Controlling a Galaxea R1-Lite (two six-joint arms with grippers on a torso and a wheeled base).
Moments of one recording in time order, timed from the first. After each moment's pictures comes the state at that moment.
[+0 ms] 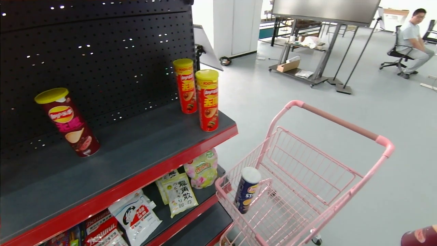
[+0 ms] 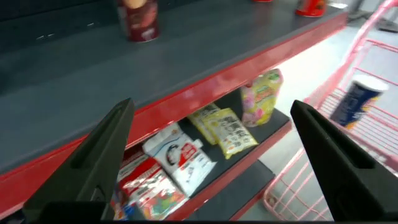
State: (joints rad) left arm 0.00 0.00 0.00 0.01 -0.02 0.00; right arm 0.12 0.36 -0.51 0.38 -0.01 -0.17
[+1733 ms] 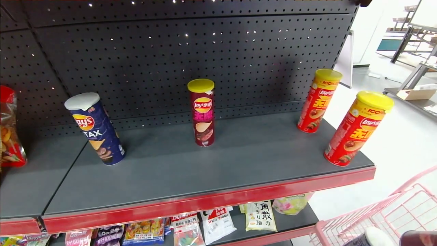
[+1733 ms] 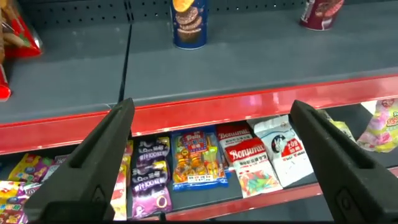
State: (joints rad) left arm 0.00 0.00 0.00 0.01 -0.02 0.01; right arm 0.13 0.10 -0.38 0.30 -0.02 -0.09
